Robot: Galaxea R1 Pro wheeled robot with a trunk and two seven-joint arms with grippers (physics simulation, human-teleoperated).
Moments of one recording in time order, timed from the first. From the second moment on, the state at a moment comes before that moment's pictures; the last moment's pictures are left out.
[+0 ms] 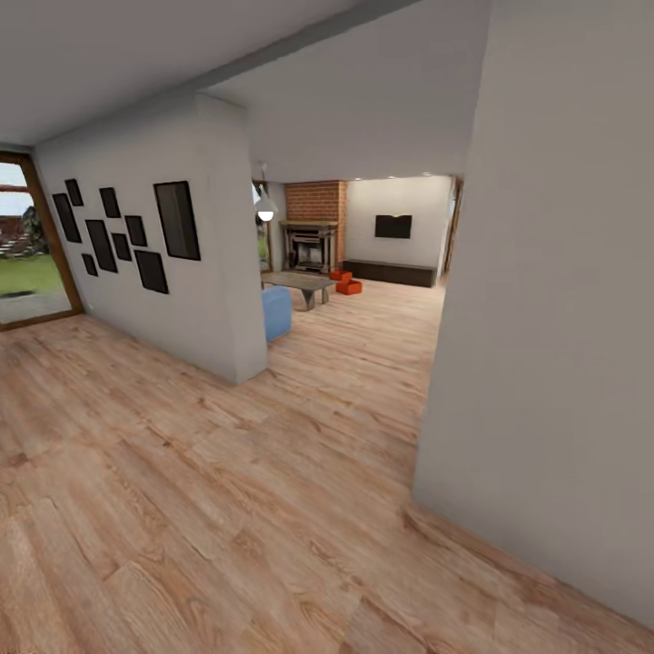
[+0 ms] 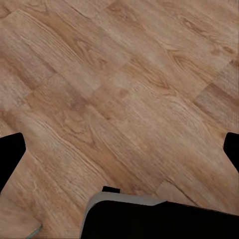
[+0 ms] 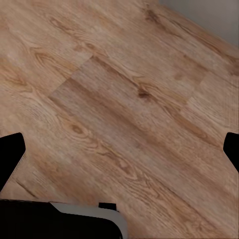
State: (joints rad) left arm 0.00 -0.08 -0.19 0.02 0.29 -0.86 0.13; right arm 0.05 -0.02 0.09 -0.11 0.06 -0.80 -0.11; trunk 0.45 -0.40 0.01
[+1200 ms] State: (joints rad) left arm 0.00 -0.08 -0.19 0.02 0.29 -0.86 0.13; right arm 0.05 -0.02 0.09 -0.11 0.06 -0.80 -0.11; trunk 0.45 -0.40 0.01
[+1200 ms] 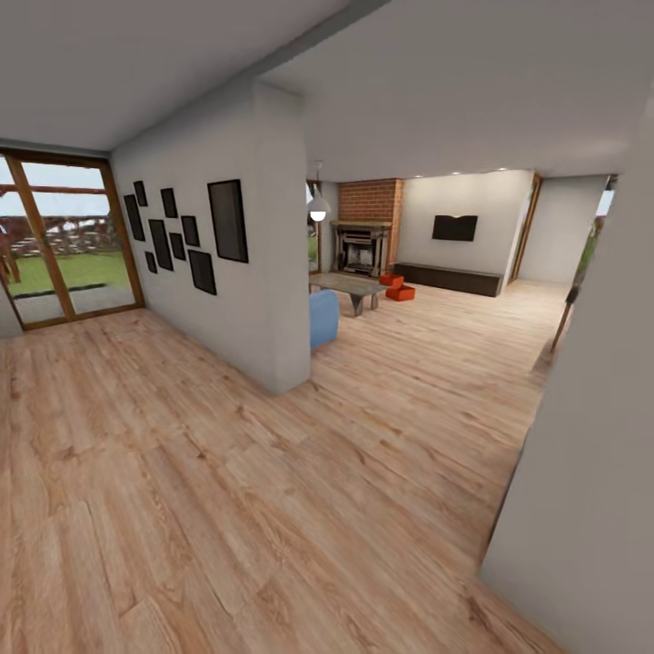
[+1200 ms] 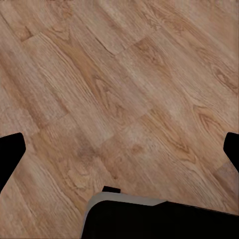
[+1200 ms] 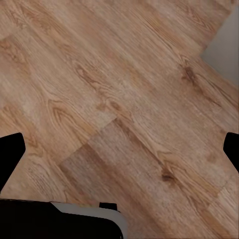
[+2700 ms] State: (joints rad) left arm 0.00 -0.08 -0.19 0.02 0.29 -0.85 0.13; right arm 0.05 -0.02 0.09 -0.11 0.06 -0.80 -0.11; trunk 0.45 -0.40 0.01
